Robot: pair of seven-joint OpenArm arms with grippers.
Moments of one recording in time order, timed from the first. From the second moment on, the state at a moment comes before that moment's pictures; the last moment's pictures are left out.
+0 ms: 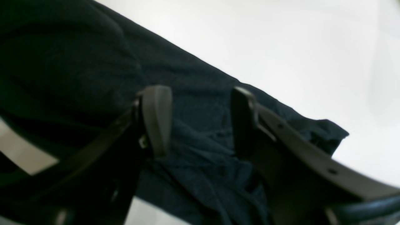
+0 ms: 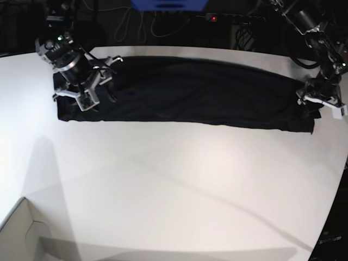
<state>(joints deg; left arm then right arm) 1.0 -11.1 -48.5 70.2 -24.2 -34.4 40.0 -23.4 0.8 16.3 112.6 -3.5 39.9 -29.5</state>
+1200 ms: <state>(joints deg) 0.2 -7.2 -48.5 91.0 -22.2 -33.8 45.2 -22.0 -2.4 37.3 112.9 -3.4 39.9 -29.4</state>
